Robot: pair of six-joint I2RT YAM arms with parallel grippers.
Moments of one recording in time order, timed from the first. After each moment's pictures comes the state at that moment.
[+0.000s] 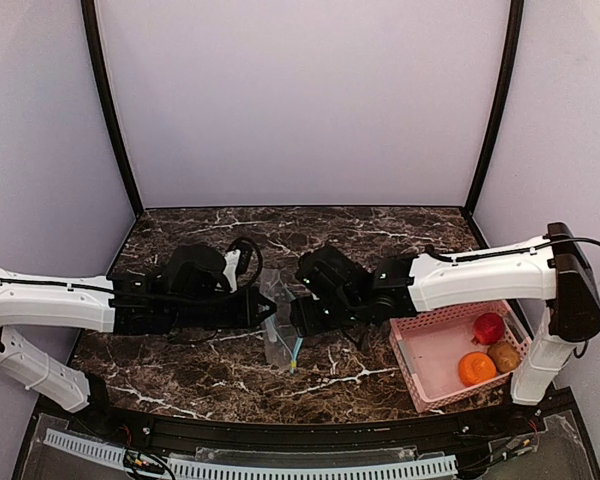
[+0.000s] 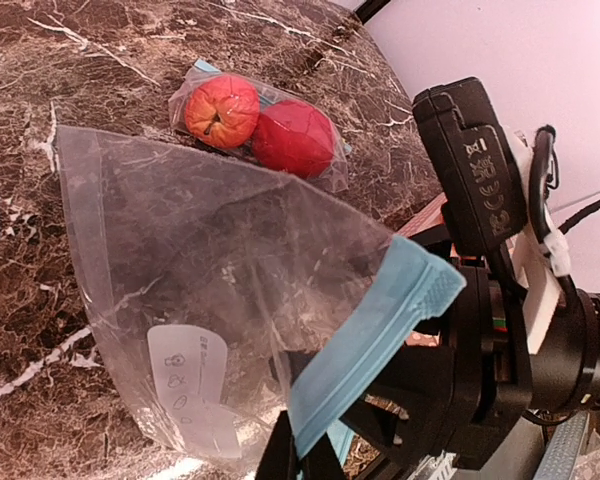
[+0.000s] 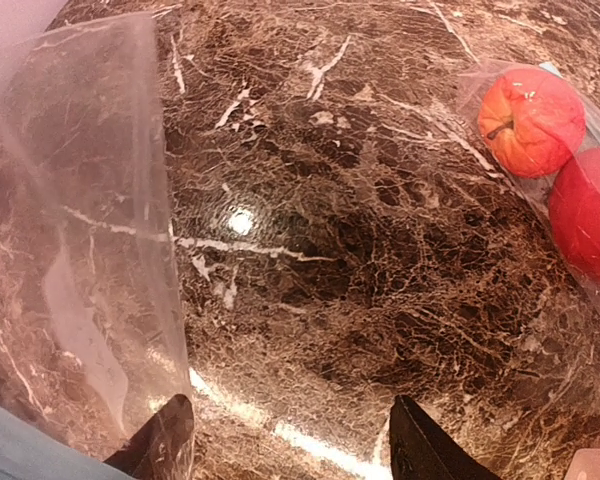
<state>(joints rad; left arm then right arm) -1.05 1.29 0.81 -0.10 -0.09 -0.83 1.17 1.74 1.26 -0.45 0.27 0.67</state>
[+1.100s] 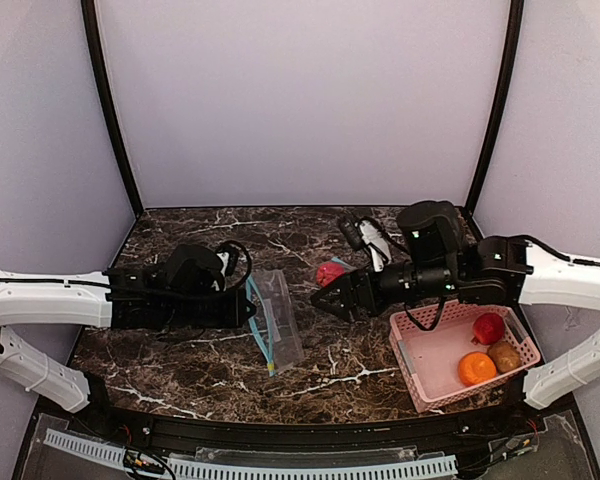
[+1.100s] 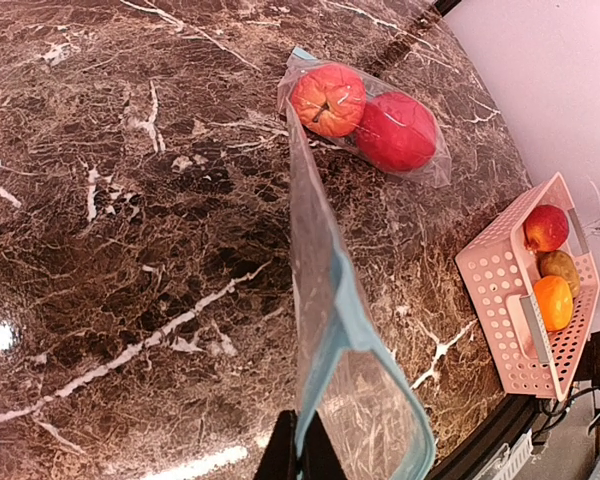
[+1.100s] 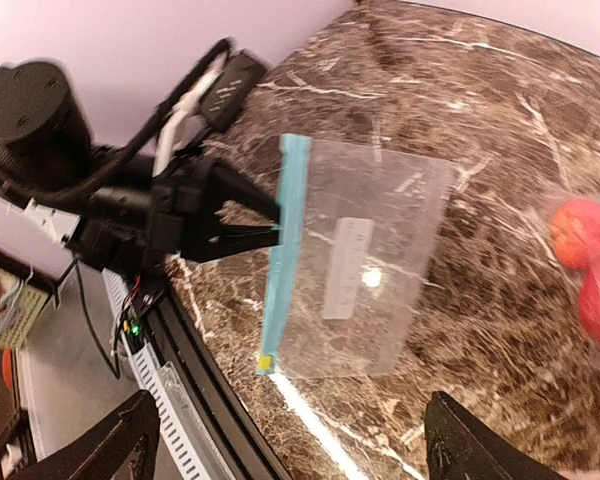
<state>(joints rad) -1.00 1.27 0.81 -0.27 -0.15 -0.79 1.10 1.25 1.06 -0.35 -0.11 0.46</state>
